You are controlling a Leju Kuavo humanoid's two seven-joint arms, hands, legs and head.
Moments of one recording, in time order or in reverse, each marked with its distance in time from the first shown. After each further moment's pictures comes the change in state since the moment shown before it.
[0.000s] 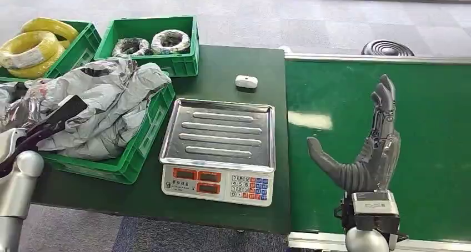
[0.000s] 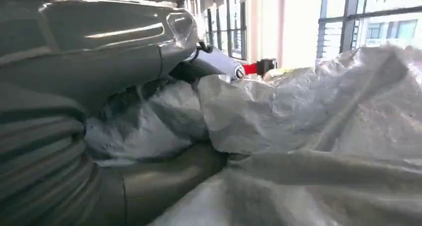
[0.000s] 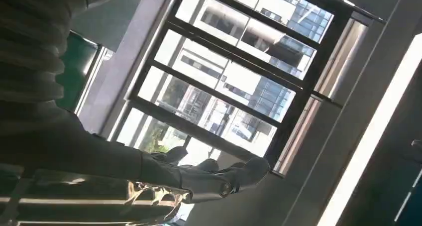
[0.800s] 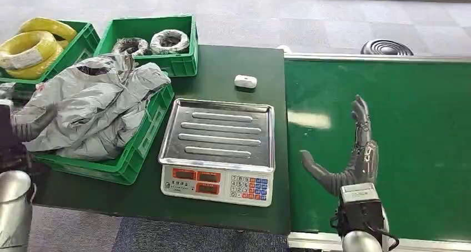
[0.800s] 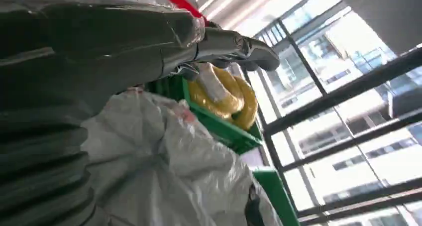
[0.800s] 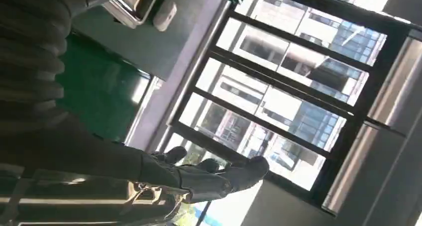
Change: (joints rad) left arm 0.274 -0.087 0.095 -0.383 0.877 0.352 -0.340; right arm 0.087 -0.040 0.007 0.108 -0.102 0.012 0.006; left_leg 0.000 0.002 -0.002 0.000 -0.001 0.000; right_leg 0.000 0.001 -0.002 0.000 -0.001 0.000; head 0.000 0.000
